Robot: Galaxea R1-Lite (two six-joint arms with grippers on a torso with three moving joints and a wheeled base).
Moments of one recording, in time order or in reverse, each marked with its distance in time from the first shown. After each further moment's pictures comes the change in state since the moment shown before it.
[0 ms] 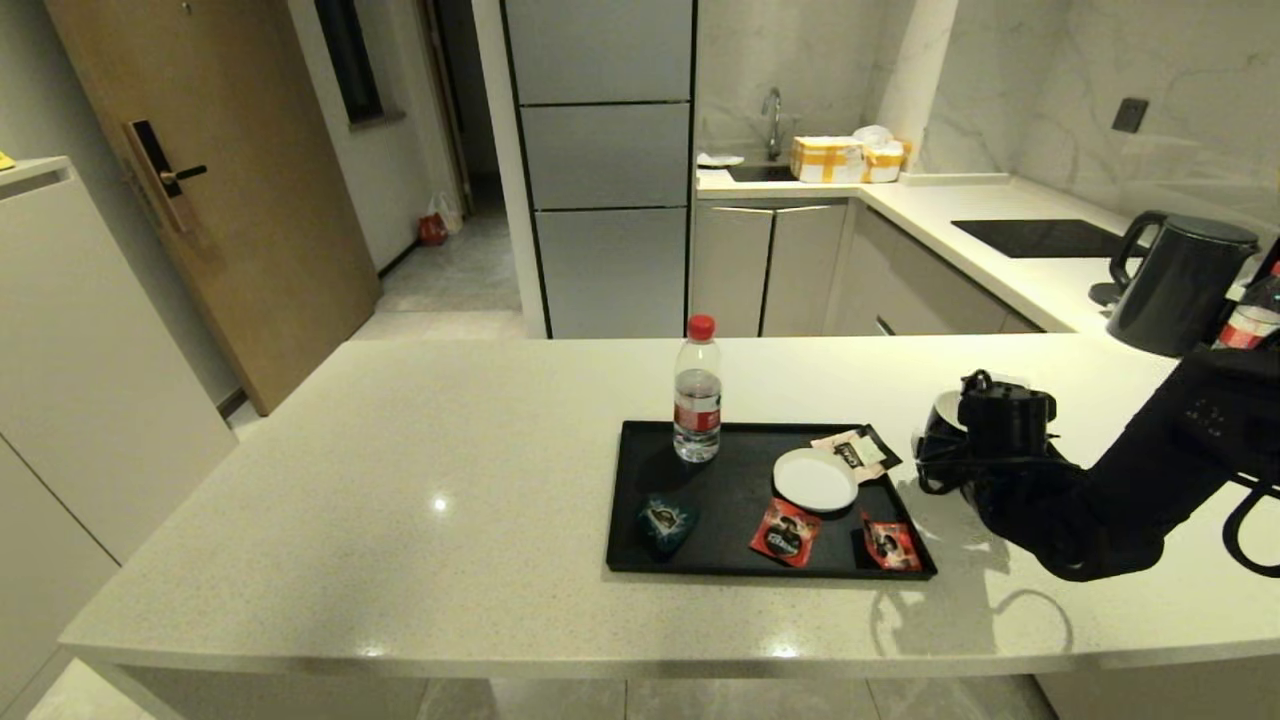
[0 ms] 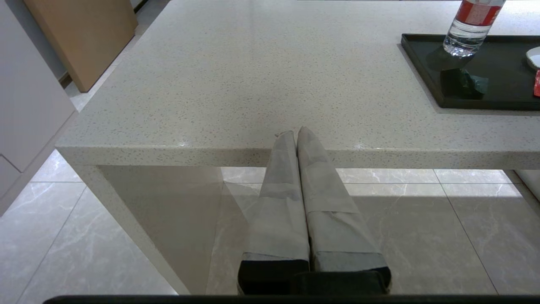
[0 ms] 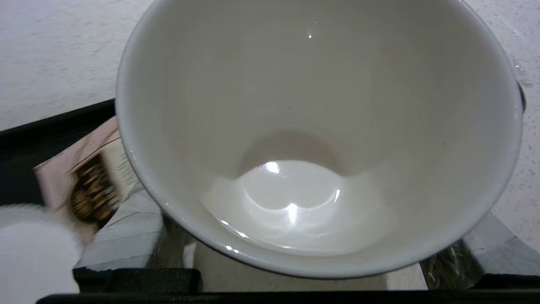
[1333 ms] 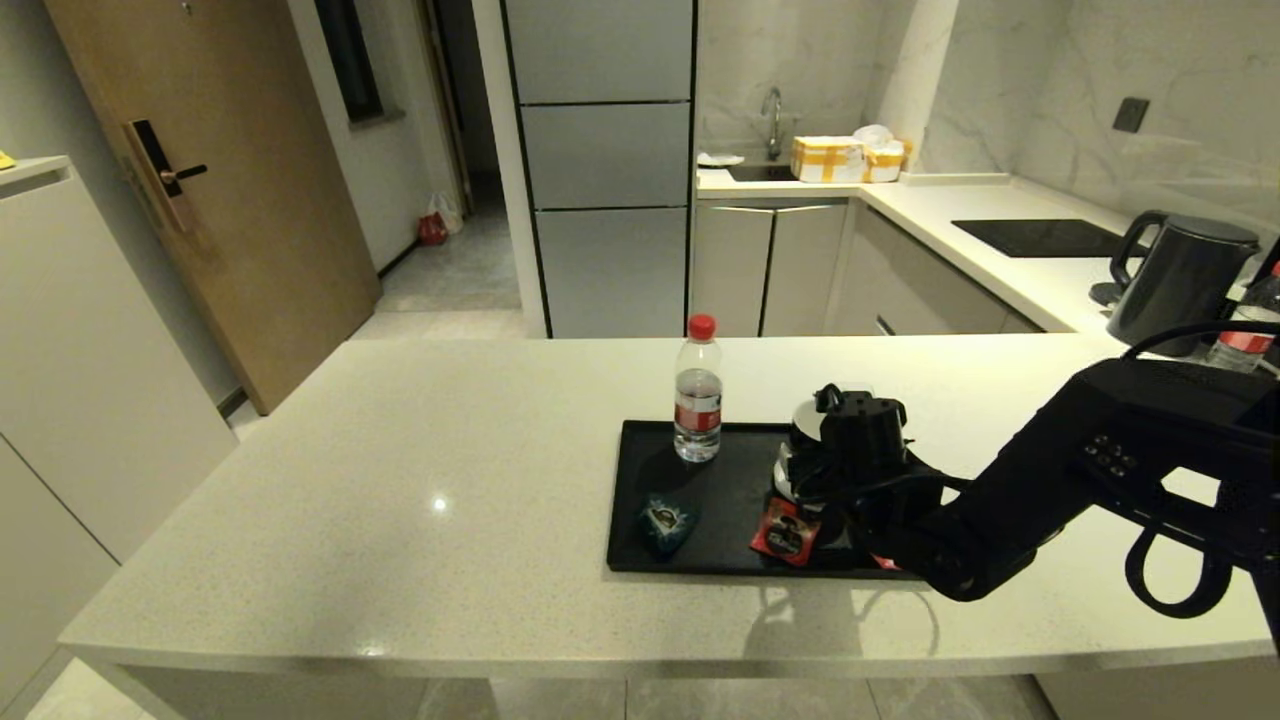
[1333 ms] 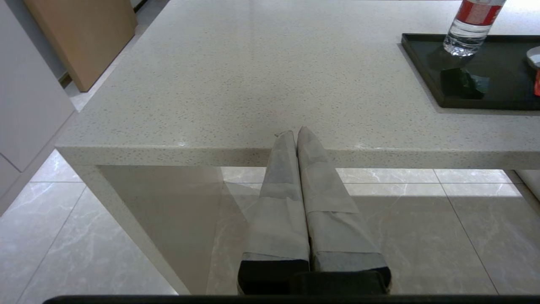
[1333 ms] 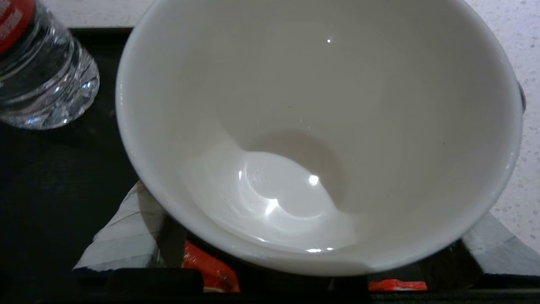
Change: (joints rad) left arm 0.000 0.000 0.000 0.000 0.000 0.000; right arm 0.322 0.043 -0.125 0.124 -0.005 -0.012
